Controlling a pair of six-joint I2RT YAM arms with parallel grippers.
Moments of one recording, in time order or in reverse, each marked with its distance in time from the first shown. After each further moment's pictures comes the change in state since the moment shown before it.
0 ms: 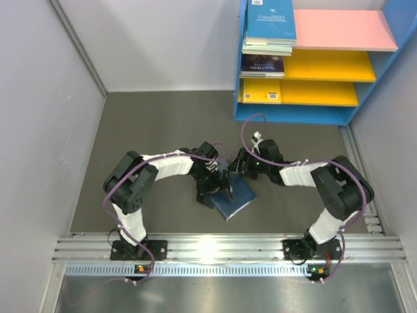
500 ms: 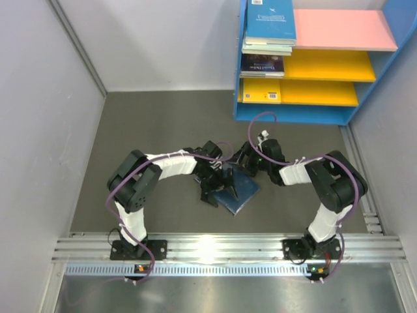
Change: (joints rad) left arm -0.026 0.049 0.034 0.000 0.043 -0.015; right arm -0.031 0.042 -0.006 0.075 -0.007 0.165
